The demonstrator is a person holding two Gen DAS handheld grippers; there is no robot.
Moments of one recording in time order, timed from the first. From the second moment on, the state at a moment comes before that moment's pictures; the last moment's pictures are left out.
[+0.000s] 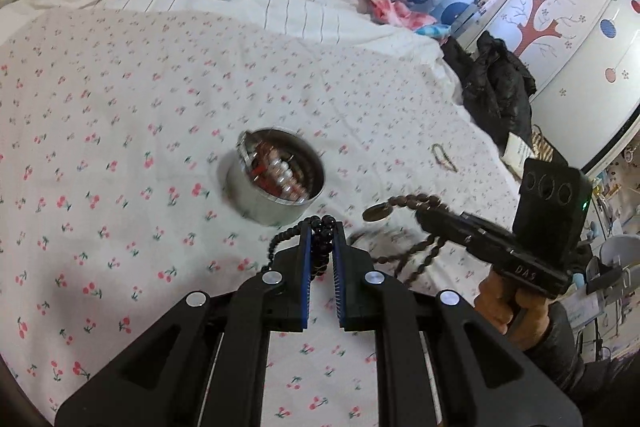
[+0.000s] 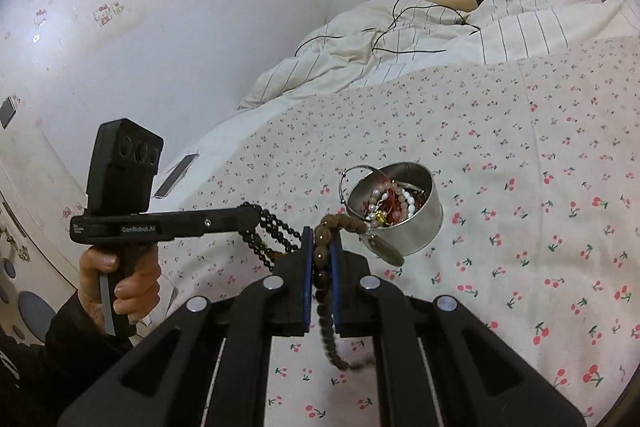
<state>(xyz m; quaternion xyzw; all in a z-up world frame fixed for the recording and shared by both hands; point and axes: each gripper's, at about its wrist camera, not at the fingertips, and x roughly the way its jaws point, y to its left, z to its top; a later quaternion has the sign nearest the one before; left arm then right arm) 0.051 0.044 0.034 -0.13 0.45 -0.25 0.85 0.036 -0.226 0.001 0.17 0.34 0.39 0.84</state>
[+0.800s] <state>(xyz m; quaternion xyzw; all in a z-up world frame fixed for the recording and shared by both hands) 0.078 -0.020 0.094 -0.14 0.37 -0.27 0.88 0.054 -0.257 0.063 0.18 0.28 0.37 0.87</state>
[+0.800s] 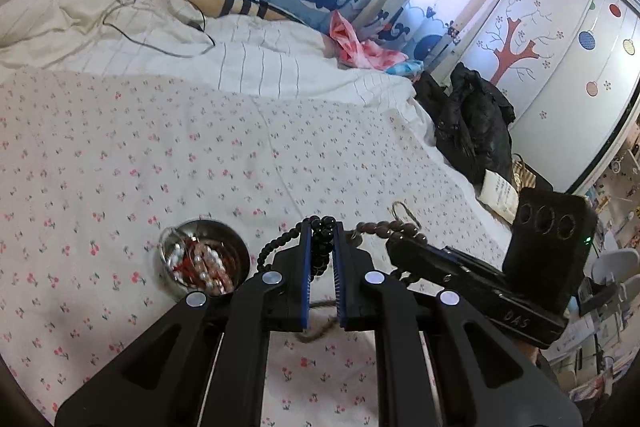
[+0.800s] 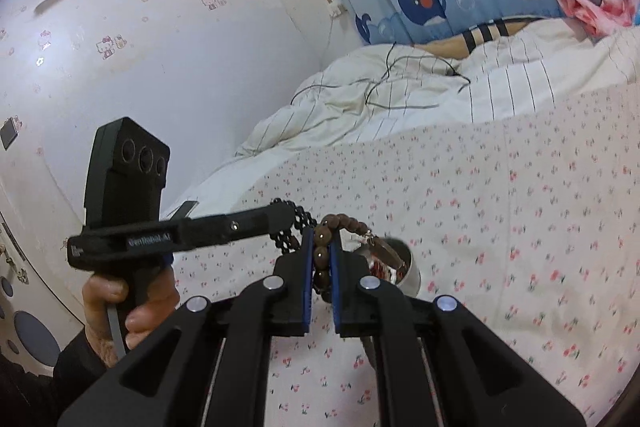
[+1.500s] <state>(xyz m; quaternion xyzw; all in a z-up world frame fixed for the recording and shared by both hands) 0.125 0.007 0.063 -0.19 0.37 -0.21 0.89 0.120 -0.228 0.100 0.19 0.26 0.38 0.87</state>
